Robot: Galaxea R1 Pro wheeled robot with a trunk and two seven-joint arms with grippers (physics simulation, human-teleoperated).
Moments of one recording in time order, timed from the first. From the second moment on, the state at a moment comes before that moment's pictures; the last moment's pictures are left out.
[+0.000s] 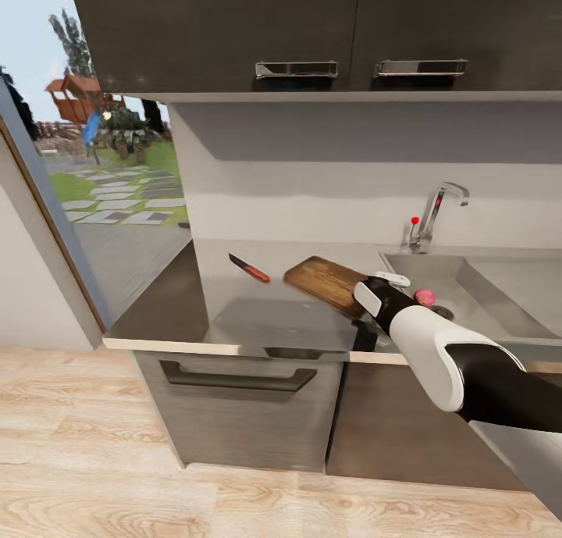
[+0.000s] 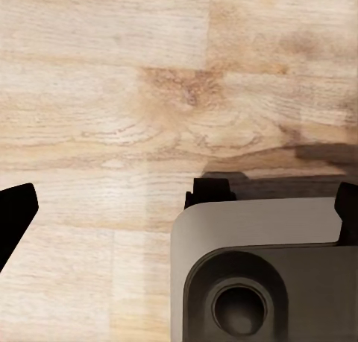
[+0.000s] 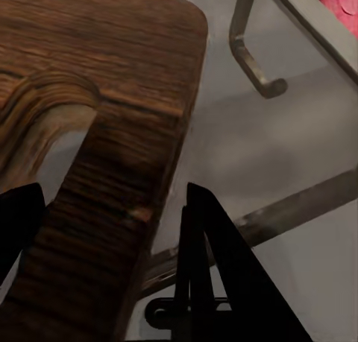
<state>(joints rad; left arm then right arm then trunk) 0.00 0.07 0.01 -0.46 0.01 -0.01 0.00 -1.35 0.07 -0.02 -0.11 -0.25 0.31 -0.57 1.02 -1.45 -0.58</state>
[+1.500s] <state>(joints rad) 0.00 0.07 0.01 -0.46 0.00 -0.01 0.00 -1.35 0.07 -0.03 -0.10 -0.26 0.35 -0.57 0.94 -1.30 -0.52</state>
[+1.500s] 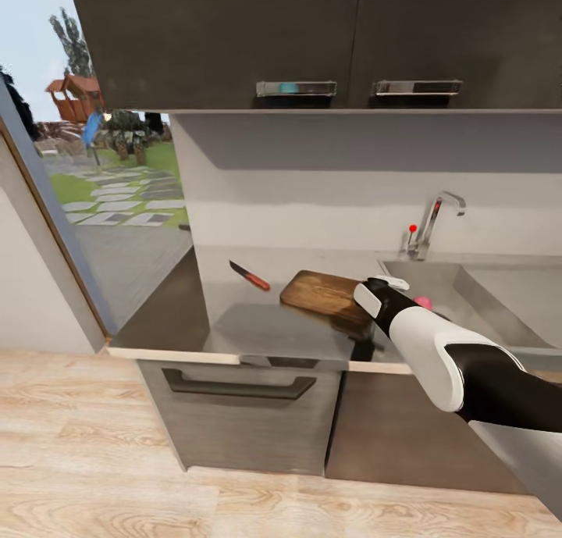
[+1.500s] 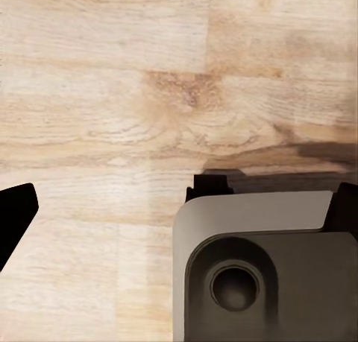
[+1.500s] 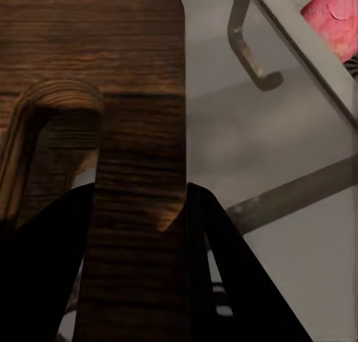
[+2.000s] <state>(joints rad) 0.00 0.07 0.01 -0.46 0.00 -0.01 0.00 -1.35 0.04 -0.03 -0.10 -0.25 0.44 -0.39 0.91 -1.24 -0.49</state>
